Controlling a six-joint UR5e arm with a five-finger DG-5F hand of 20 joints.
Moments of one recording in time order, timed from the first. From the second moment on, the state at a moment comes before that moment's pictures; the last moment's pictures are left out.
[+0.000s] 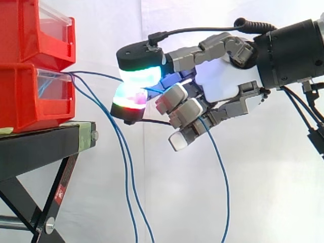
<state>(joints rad) 0.16 -1.93 -1.57 -3.03 -1.20 -0.08</state>
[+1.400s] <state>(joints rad) 0.19 -1.93 -1.57 -3.31 -1.27 -0.06</state>
